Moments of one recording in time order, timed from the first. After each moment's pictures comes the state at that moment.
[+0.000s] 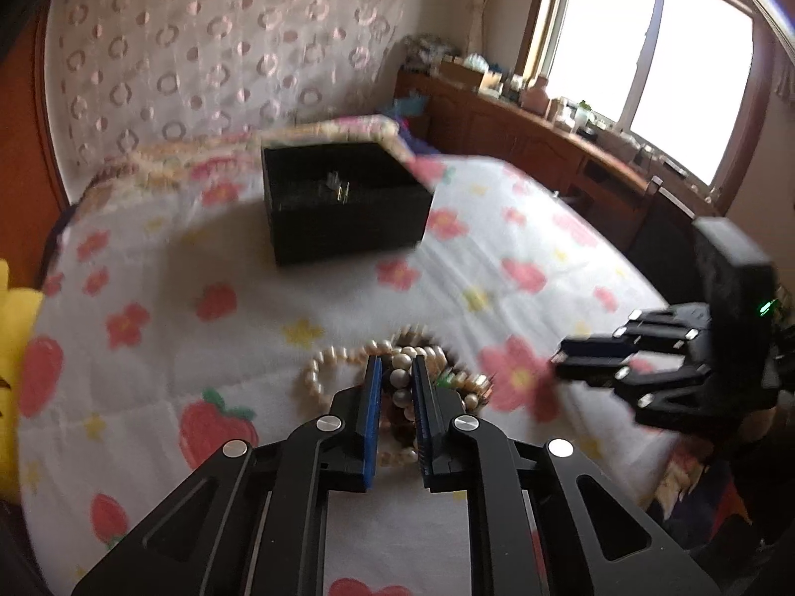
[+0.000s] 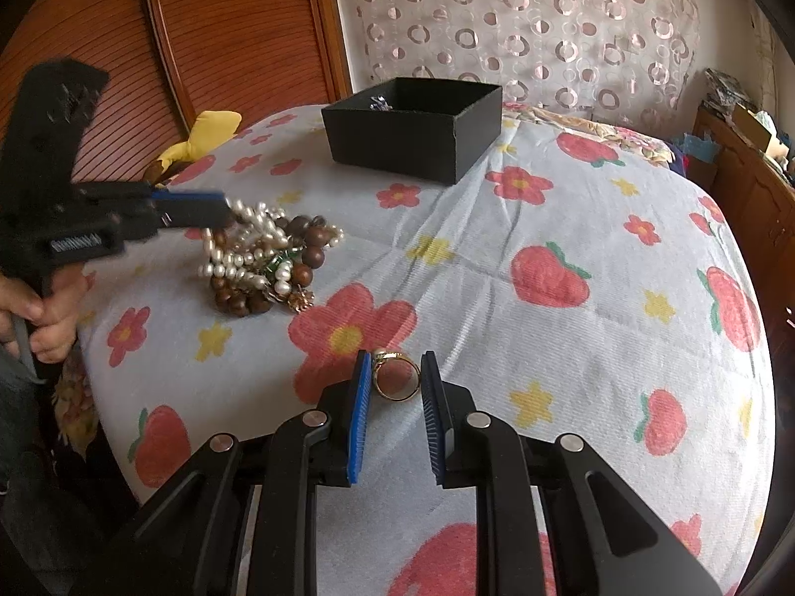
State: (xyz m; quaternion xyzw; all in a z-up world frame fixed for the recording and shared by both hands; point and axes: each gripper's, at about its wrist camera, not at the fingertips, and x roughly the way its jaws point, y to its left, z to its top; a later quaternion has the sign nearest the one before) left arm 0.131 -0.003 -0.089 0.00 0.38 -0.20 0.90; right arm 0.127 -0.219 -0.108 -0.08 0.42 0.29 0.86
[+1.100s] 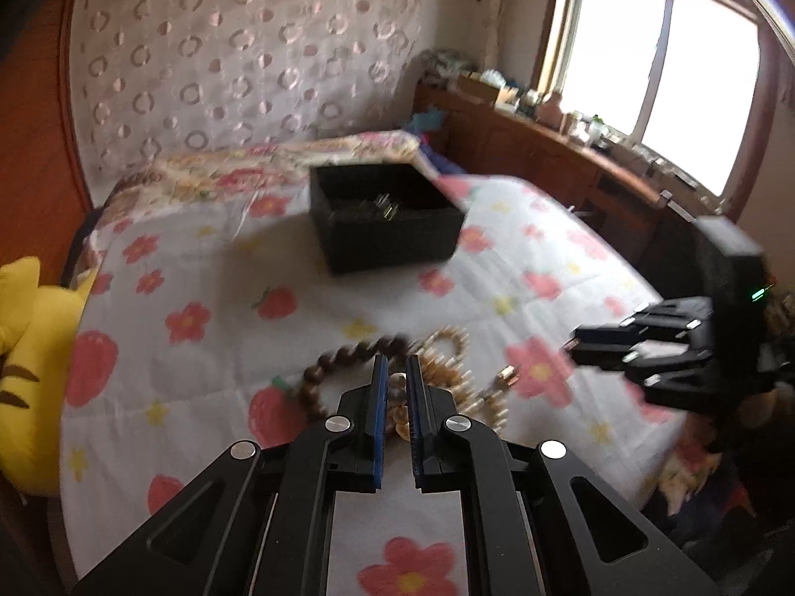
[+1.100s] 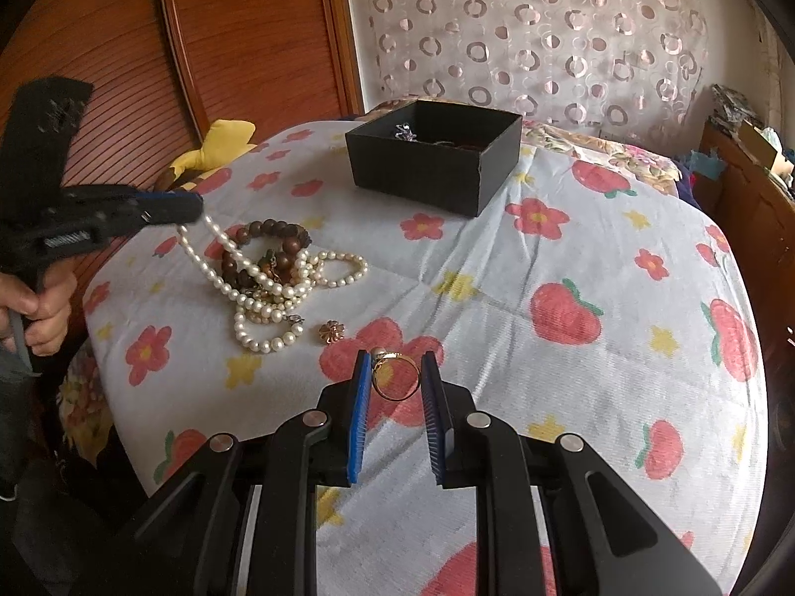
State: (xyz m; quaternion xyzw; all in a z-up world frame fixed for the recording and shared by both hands) left arm 0.110 0.029 -0.070 0.00 0.37 -0.18 0.91; right arm 0.129 -0.205 -0.095 -0.09 0.41 0.30 0.86
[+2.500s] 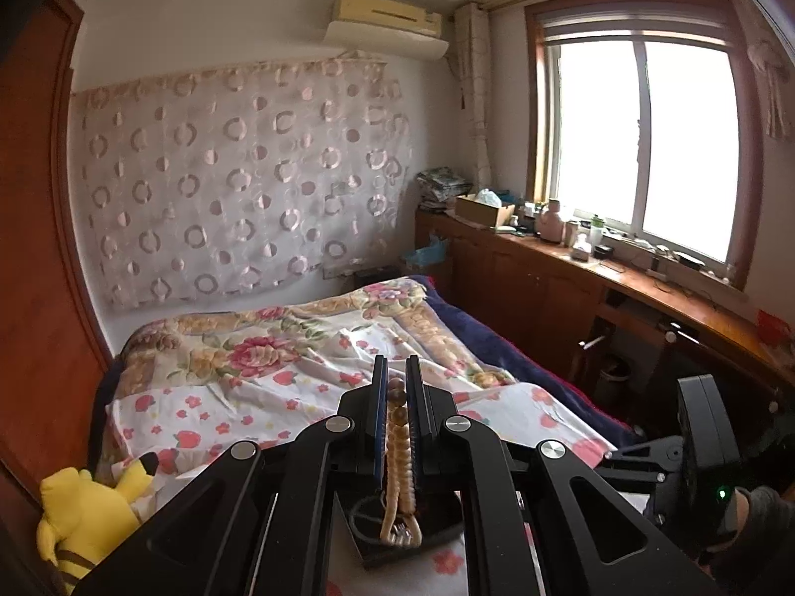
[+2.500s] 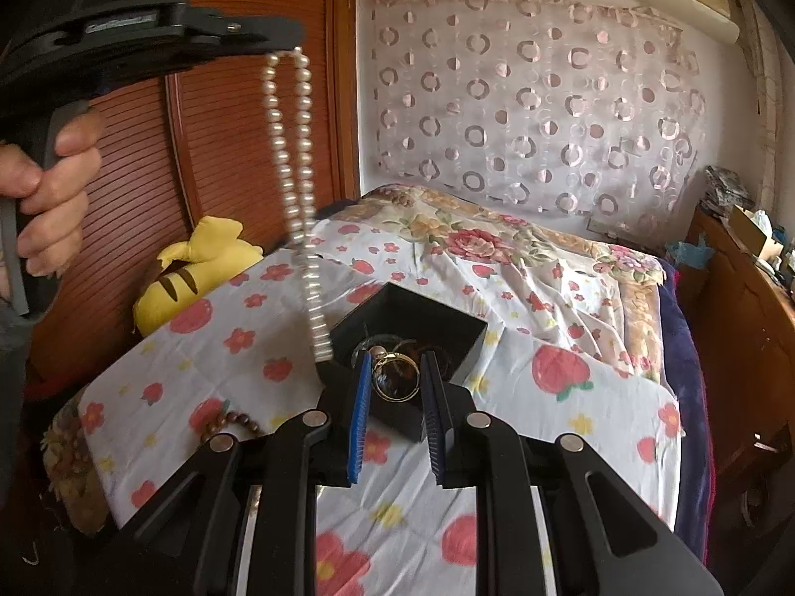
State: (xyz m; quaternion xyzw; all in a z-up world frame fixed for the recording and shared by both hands) left arm 0.237 -0.007 0.122 0.03 0.21 -0.17 0.96; right arm 0.226 -0.184 0.022 -0.10 0.31 0.30 0.90
